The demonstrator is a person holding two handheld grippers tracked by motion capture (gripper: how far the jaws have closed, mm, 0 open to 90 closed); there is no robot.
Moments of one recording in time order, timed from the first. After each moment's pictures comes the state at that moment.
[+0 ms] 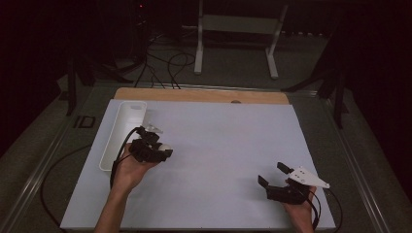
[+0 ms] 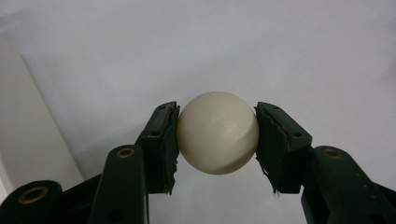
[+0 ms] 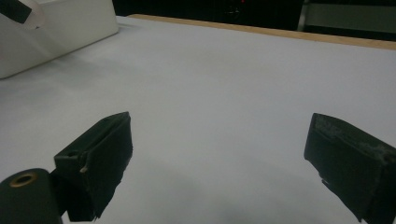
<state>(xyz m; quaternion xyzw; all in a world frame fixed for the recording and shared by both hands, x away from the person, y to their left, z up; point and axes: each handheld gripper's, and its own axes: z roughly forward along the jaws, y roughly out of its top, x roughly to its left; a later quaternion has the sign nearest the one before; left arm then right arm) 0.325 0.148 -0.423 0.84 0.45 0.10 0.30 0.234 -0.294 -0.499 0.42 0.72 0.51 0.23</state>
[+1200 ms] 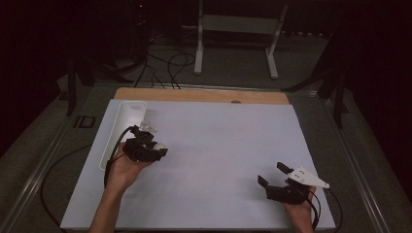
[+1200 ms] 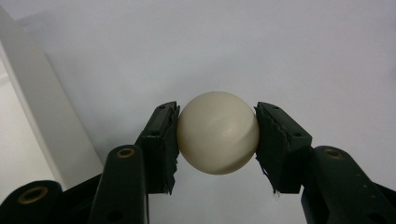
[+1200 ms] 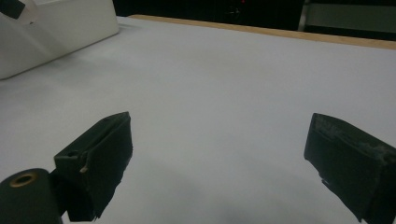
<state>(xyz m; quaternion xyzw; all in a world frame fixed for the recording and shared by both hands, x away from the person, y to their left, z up) 0.323 0.161 -0.418 0.84 0.45 0.11 0.30 0.235 -0.294 -0.499 0.42 0.72 0.51 0.23</state>
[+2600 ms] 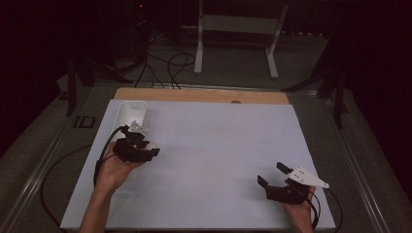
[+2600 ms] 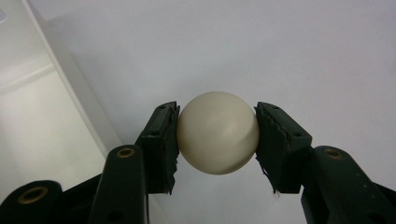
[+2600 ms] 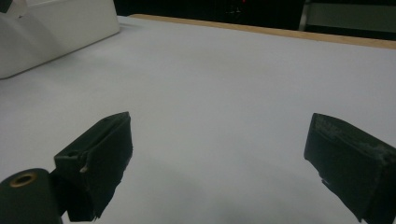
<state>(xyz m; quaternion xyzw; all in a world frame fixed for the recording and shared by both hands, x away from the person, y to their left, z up) 0.319 0.184 -0.414 0.84 0.44 0.12 0.30 0.235 -0.293 -0.499 0.42 0.72 0.51 0.23</state>
